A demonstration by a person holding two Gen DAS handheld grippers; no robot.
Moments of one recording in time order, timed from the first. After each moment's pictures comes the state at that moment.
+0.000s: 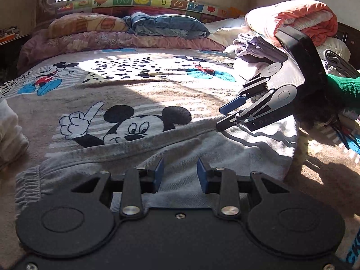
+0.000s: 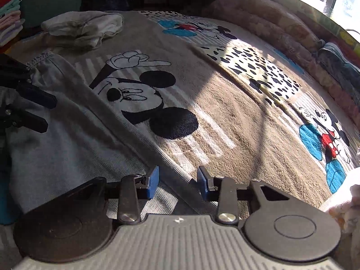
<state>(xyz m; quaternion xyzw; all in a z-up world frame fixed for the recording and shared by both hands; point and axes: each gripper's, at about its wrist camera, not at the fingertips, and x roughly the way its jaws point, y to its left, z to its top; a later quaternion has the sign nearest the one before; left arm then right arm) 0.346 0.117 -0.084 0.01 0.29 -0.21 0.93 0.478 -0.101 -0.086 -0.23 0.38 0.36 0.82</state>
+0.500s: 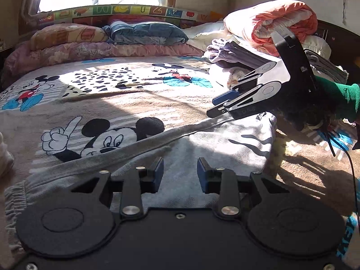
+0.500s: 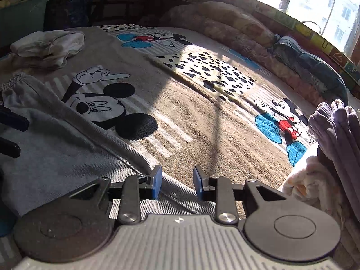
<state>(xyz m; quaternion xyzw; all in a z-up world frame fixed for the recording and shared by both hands) 0.329 0.092 -0.068 0.03 0.27 -0.27 0.92 0.439 -0.163 -0.058 -0.18 0.33 0.22 0.90</state>
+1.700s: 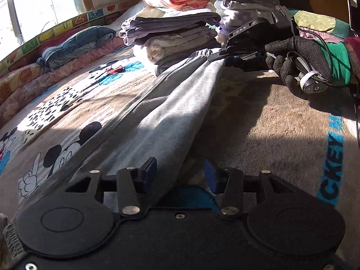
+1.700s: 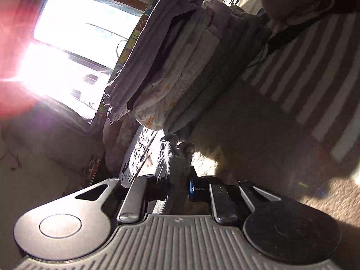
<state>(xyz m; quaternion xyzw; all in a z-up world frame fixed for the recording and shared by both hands) 0.278 0.044 -0.079 0.23 0.26 -0.38 0.86 0.331 -0.349 -0.146 0.52 0.21 0.05 0.82</state>
